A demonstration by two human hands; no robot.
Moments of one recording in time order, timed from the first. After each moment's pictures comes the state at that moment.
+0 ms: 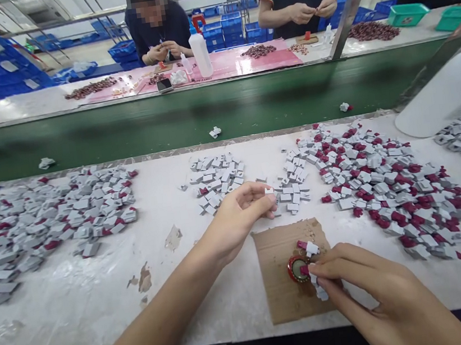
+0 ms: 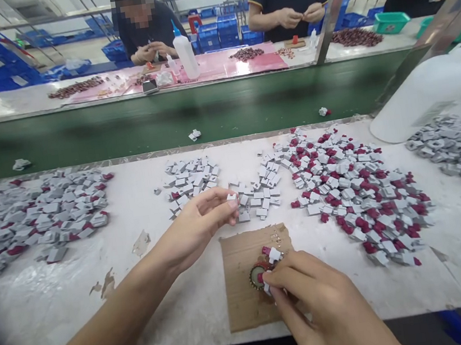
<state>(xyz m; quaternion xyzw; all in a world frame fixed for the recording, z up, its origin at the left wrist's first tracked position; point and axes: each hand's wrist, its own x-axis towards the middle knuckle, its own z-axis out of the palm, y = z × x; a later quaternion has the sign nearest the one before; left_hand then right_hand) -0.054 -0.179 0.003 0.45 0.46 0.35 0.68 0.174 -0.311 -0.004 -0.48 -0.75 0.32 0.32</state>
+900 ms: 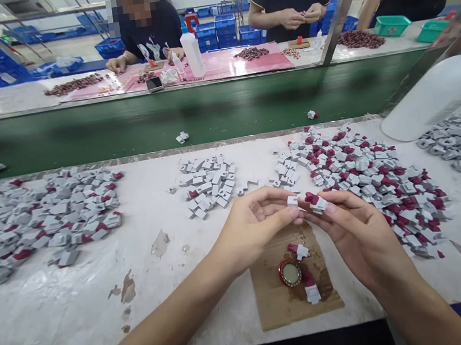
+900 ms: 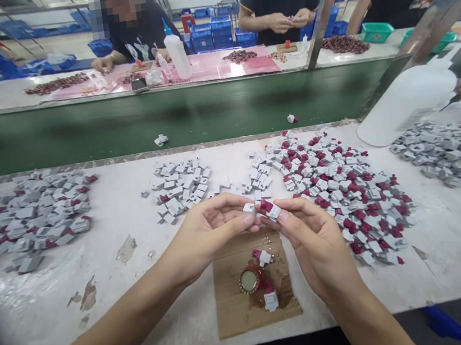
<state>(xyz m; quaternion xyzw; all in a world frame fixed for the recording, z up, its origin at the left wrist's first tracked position) -0.024 -0.192 0.009 0.48 0.39 0.34 0.71 0.172 -0.252 -0.024 -0.46 -0.32 0.55 0.62</state>
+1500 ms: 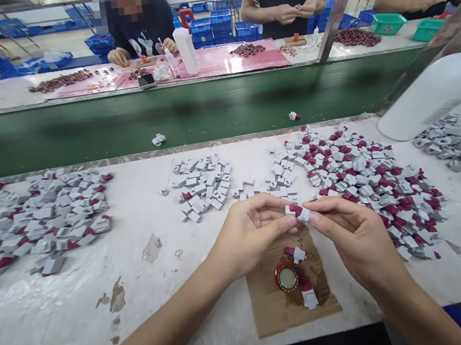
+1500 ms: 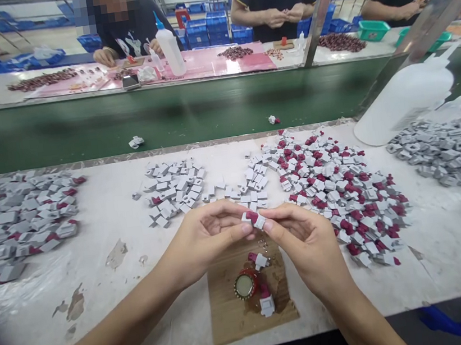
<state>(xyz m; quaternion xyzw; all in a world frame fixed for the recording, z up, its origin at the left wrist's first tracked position) -0.021 -0.191 0.003 0.47 0.38 0.33 0.72 0.175 -0.250 -0.024 -0.50 -0.41 0.50 0.57</state>
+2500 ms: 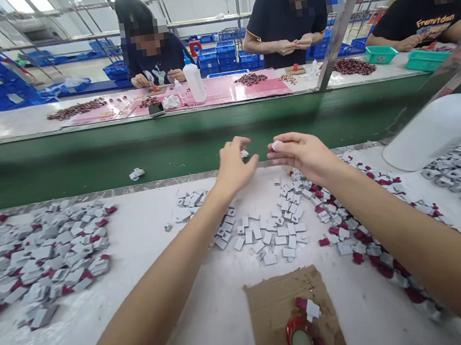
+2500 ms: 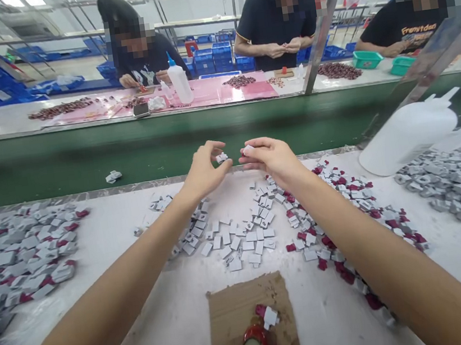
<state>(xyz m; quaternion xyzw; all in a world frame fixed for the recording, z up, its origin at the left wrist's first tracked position) -0.009 0.003 0.004 0.68 0.60 0.32 0.28 0.186 -0.019 0.007 -0.52 -0.47 0.51 0.50</state>
